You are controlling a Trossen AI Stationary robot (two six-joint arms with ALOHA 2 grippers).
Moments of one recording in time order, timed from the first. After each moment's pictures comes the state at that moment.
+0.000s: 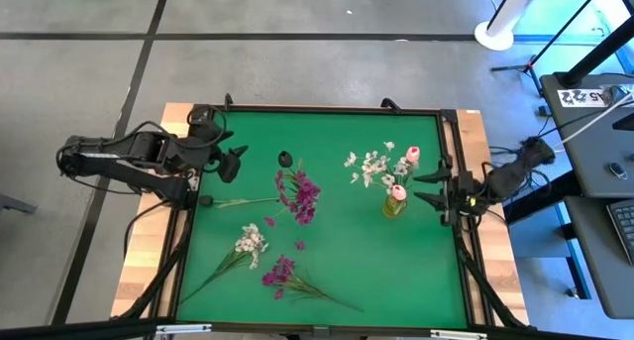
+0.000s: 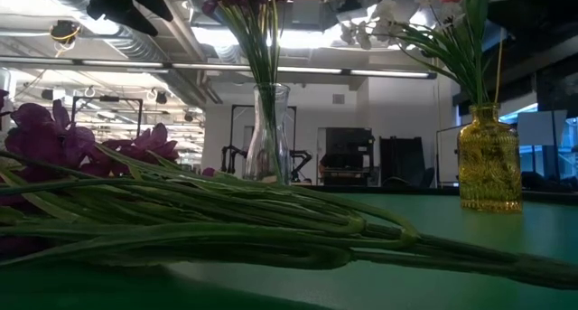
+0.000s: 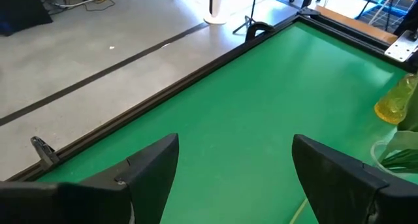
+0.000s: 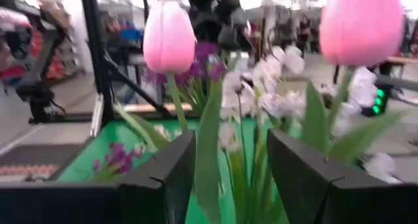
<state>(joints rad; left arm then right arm) -0.07 0.80 0.98 -0.90 -0.72 -0.60 0.63 0.15 0.29 -0.06 0.68 -0.03</state>
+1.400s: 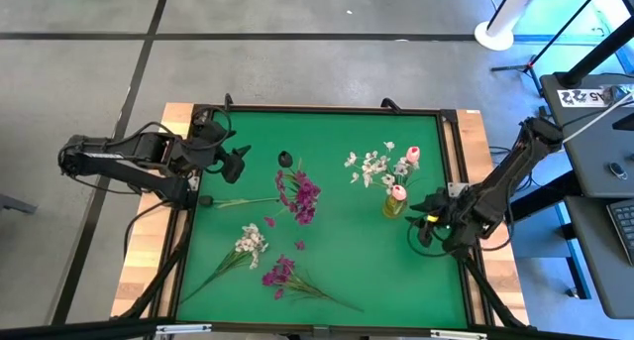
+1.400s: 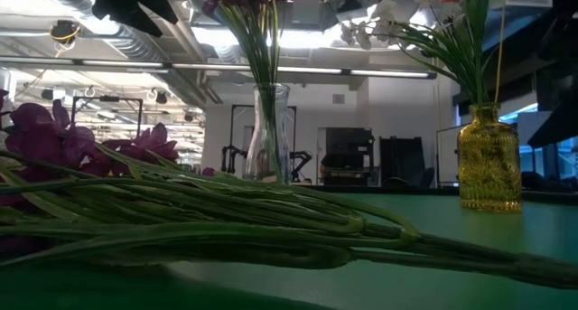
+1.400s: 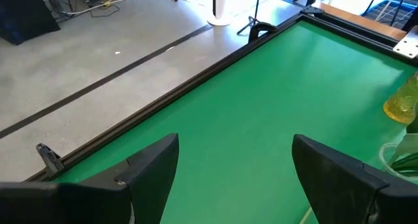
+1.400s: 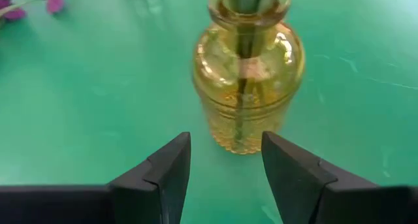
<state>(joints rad) -0.07 0.83 0.98 -0.88 -0.74 -0.57 0.91 0.90 0.43 -0.77 0.78 1.35</state>
